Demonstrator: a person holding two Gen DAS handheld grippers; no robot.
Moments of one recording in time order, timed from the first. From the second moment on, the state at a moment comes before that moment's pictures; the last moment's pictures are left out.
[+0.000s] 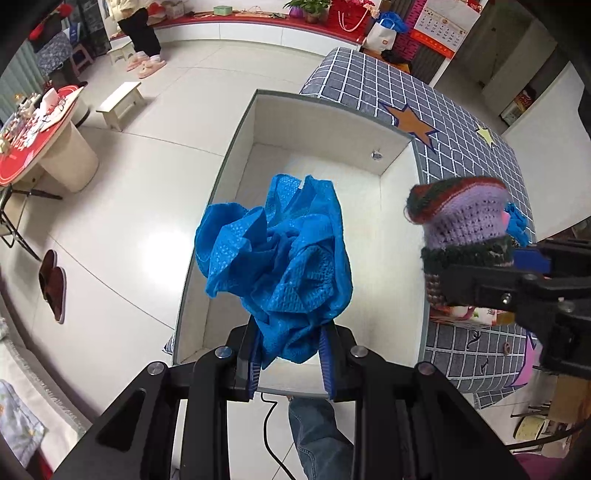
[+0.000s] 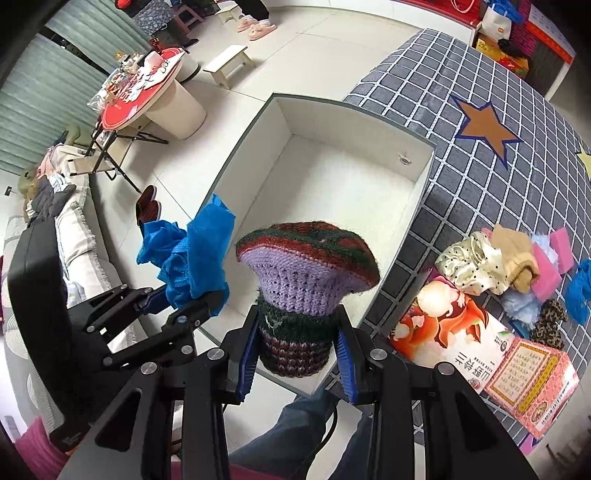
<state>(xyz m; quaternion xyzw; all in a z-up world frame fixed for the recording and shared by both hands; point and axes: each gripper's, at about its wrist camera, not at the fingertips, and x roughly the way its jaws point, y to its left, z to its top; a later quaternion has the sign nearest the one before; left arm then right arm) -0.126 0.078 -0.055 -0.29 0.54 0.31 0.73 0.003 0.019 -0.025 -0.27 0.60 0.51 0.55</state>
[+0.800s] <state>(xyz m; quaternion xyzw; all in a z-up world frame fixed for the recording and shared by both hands) -0.121 0.086 -0.080 -0.31 0.55 0.32 0.71 0.001 0.050 -0.032 -0.28 0.59 0.53 0.54</state>
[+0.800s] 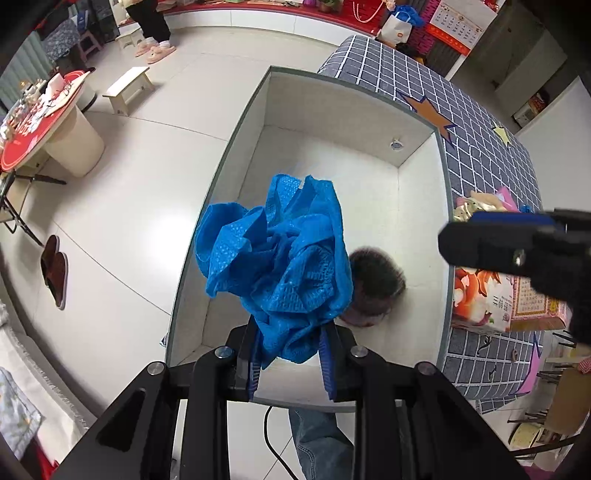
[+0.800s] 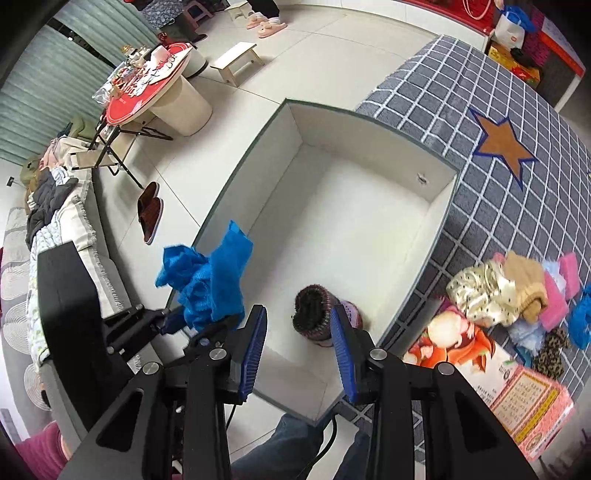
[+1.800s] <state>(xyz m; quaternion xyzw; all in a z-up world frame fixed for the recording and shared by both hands) -0.045 0.071 -0.006 -0.30 0.50 0.21 0.79 0.200 -0.100 0.018 -0.05 0.67 0.37 0.65</state>
